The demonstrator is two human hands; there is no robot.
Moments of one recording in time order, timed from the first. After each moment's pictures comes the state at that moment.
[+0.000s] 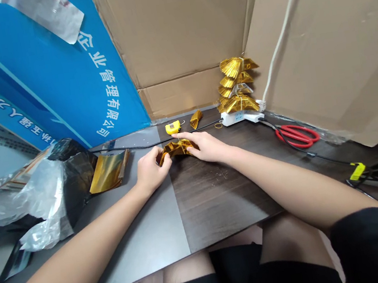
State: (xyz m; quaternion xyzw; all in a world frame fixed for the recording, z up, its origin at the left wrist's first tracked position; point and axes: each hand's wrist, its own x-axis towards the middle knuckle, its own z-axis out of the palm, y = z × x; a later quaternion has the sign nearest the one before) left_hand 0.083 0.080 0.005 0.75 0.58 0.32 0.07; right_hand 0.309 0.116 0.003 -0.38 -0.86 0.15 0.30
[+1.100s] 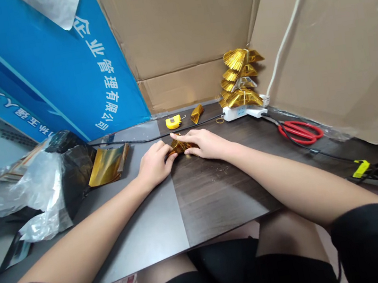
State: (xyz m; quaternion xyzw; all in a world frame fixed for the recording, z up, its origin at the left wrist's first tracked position) left_hand 0.081 0.086 -0.003 0.84 0.51 0.19 -0.03; right_hand 0.312 0.125 -0.008 -0.33 -0.91 0.09 0.24
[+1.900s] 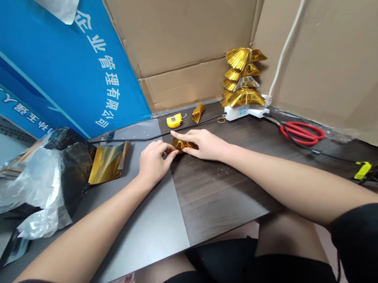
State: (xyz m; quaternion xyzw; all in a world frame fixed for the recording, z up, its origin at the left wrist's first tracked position) left_hand 0.082 0.088 -0.005 0.81 0.52 0.27 0.02; right_hand 0.303 0.117 -0.011 -0.33 -0.90 0.08 0.28
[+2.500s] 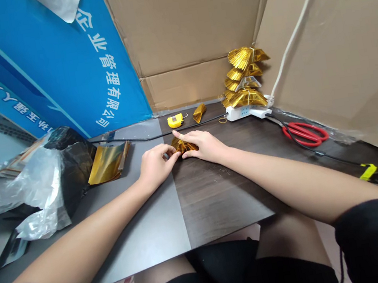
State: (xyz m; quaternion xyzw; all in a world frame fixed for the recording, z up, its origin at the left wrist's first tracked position) left_hand 0.091 0.075 0.006 0.78 0.58 0.24 0.10; right_hand 0.303 0.130 -0.032 -0.32 -0.89 0.05 0.32
